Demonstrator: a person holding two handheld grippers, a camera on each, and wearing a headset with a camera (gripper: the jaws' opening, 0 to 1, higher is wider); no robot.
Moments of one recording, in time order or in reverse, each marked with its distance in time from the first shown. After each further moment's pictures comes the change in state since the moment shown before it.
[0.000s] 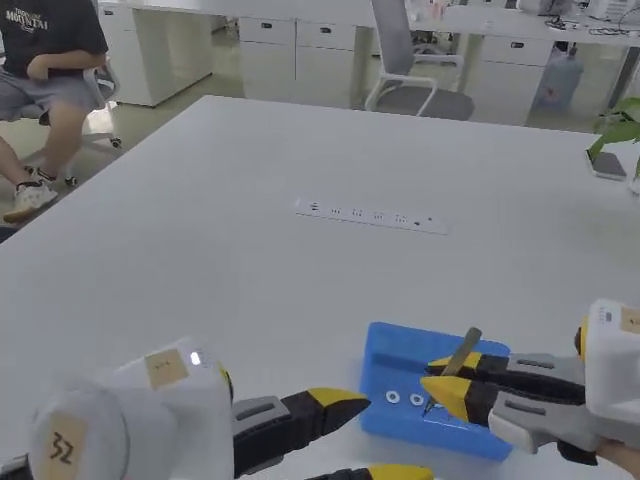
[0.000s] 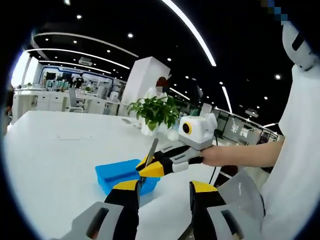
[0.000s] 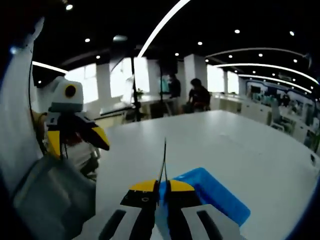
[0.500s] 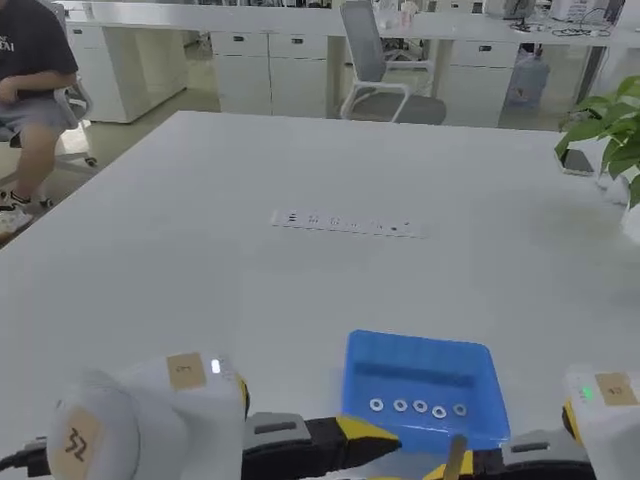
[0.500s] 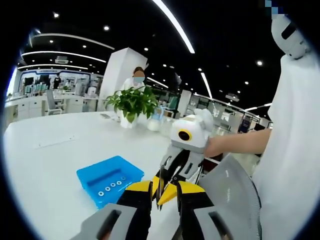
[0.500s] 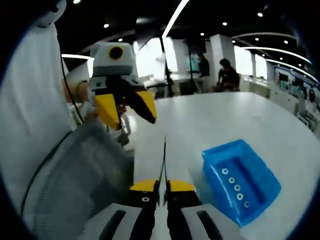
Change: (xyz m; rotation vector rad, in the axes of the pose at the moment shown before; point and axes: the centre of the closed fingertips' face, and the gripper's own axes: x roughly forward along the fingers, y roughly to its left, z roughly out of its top) left arm 0.018 -0.023 -0.014 0.099 0.113 -0.183; right arm -0.017 0.071 -0.049 -0.046 0.186 0.246
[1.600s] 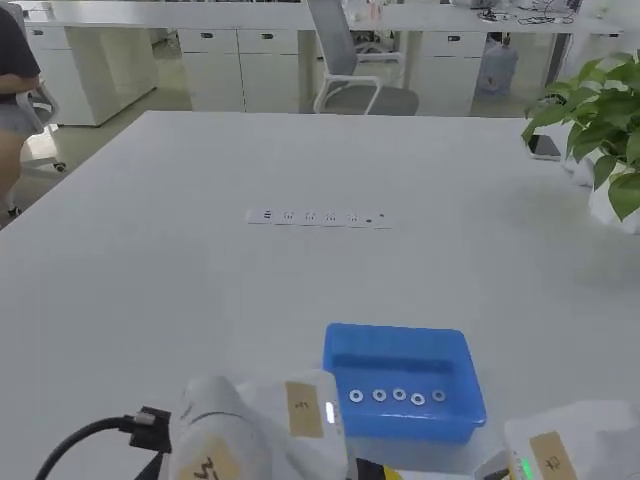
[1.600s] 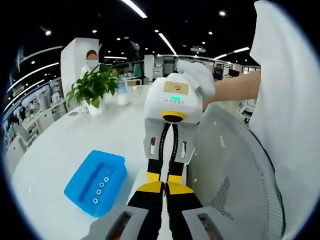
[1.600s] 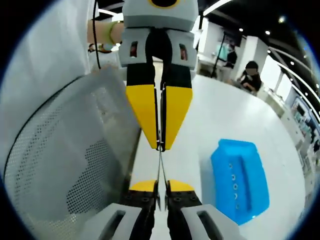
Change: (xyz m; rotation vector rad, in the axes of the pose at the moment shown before) left arm 0.032 -0.022 -0.048 0.387 0.362 -0.162; right arm 0.004 0.009 -0.045 -0.312 0.288 -0.026
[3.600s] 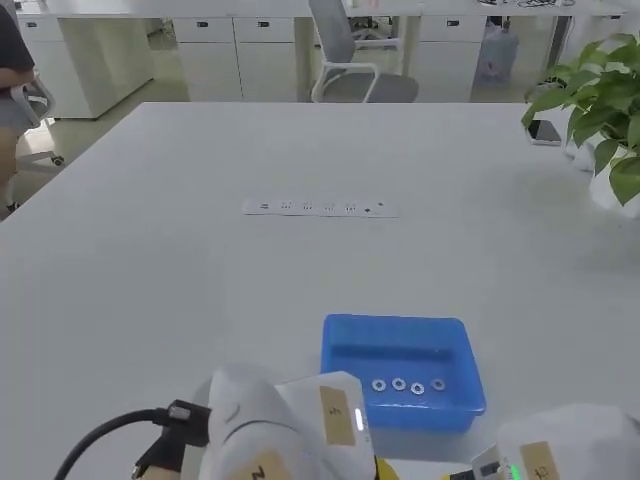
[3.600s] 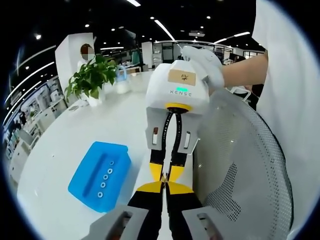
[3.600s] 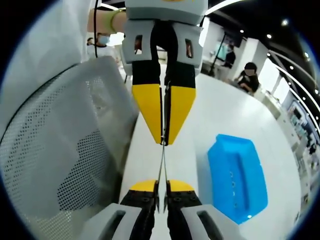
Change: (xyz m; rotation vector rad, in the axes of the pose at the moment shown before) left arm 0.004 0.010 -0.019 0.018 0.107 0.023; right arm 0.007 -0.006 -0.009 -0.015 0.018 -0.039
